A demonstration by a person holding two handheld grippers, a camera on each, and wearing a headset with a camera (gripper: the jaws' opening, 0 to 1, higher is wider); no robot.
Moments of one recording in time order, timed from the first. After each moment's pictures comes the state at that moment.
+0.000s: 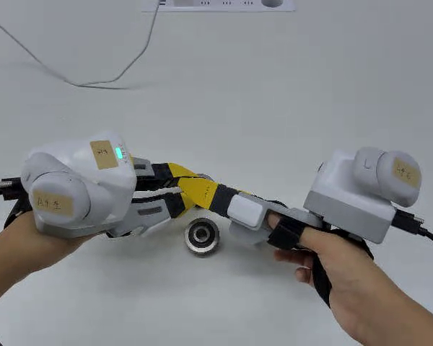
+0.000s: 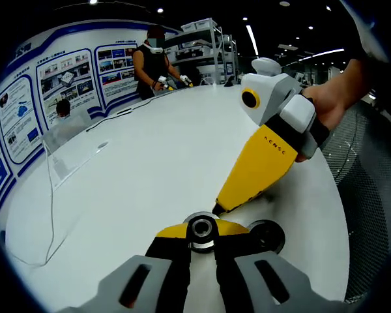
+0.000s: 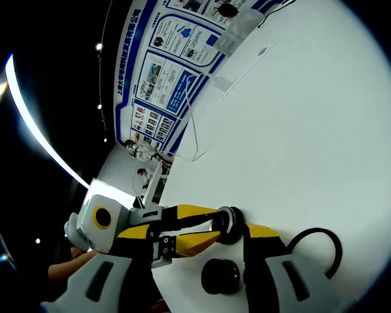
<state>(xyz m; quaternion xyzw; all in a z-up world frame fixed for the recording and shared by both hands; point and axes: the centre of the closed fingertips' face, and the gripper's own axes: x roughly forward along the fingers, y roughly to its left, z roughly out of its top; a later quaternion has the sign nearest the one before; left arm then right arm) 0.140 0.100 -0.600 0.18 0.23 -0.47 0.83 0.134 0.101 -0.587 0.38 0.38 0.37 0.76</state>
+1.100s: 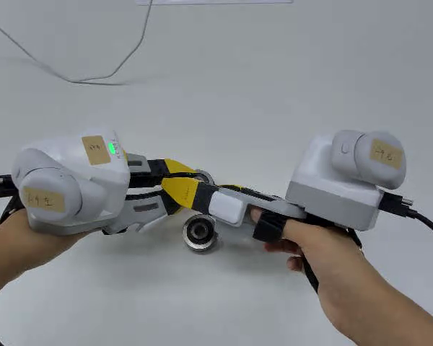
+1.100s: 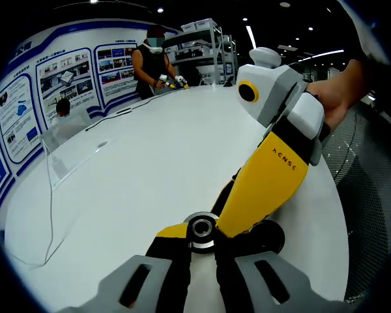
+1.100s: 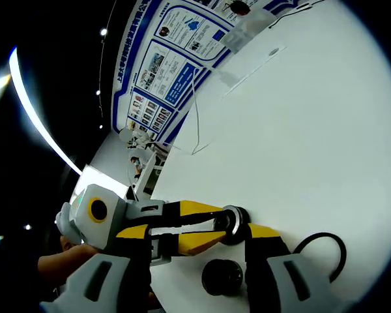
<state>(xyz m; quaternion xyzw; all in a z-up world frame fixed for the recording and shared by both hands) 0.141 0.100 -0.601 0.18 0.23 -0.47 0.83 0.130 0.111 -0.585 0.33 0.39 0.38 0.77</state>
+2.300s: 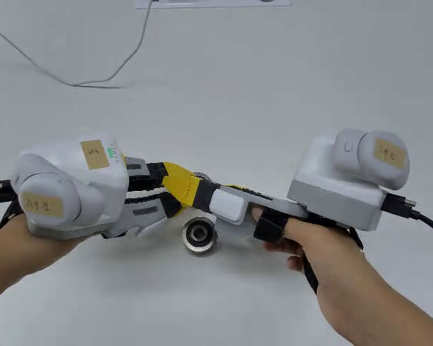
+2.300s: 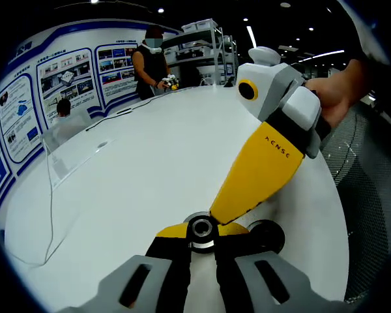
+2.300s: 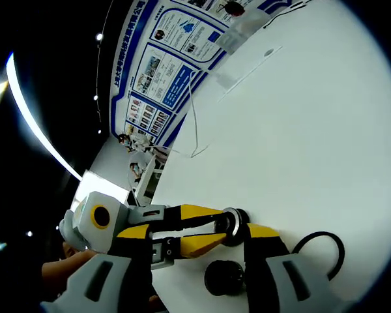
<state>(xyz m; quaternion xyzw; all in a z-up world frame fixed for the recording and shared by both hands) 0.141 0.101 -0.602 0.18 0.23 -0.47 0.83 0.134 0.105 -0.583 0.35 0.39 0.37 0.77</state>
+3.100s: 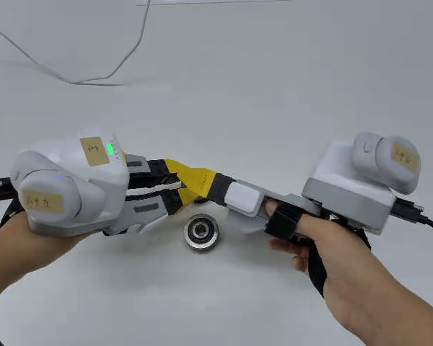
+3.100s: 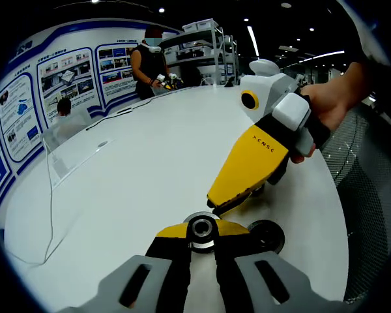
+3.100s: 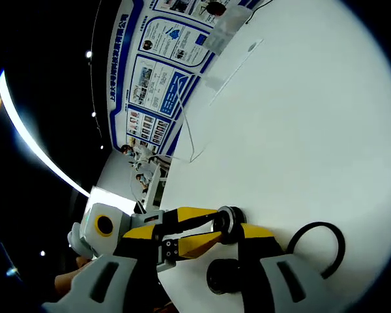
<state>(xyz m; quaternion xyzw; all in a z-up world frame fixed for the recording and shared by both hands) 0.141 0.100 -0.601 0.18 0.24 -0.47 0.83 0.134 0.099 -0.585 0.41 0.39 0.35 0.75</state>
